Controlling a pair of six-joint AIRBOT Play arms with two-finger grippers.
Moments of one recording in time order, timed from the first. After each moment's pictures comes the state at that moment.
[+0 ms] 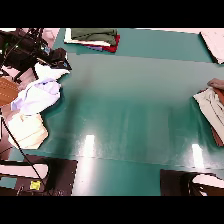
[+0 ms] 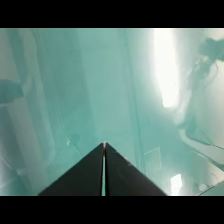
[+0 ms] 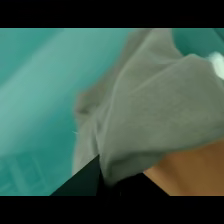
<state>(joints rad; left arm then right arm) 0.09 -1.47 1.74 1.01 -1.51 -1.42 -0.91 -1.45 1.90 -1.09 1.56 1.63</state>
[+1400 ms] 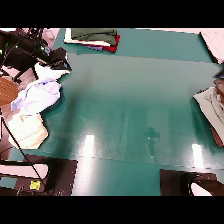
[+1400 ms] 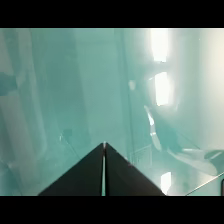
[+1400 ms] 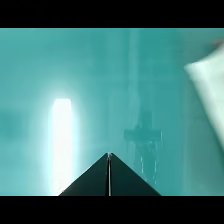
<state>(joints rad) 0.09 -1.47 1.74 1.01 -1.53 -1.48 0.13 -1.10 1.67 -1.49 1.57 1.78</state>
